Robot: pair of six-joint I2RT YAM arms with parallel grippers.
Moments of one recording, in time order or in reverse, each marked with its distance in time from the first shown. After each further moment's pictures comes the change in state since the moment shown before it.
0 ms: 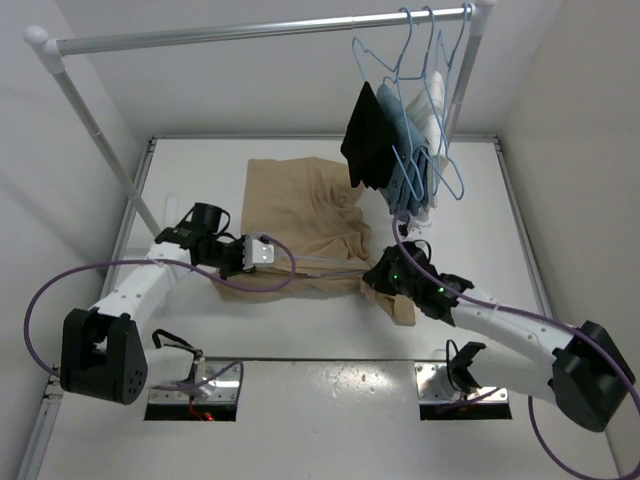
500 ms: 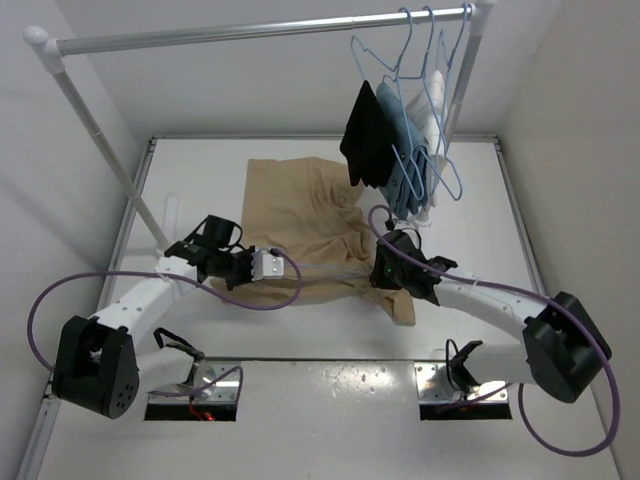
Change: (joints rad) left arm -0.131 -0.069 -0.123 0.121 -0.111 -0.085; right arm -0.053 0.151 0.116 -0.127 0.001 -0.204
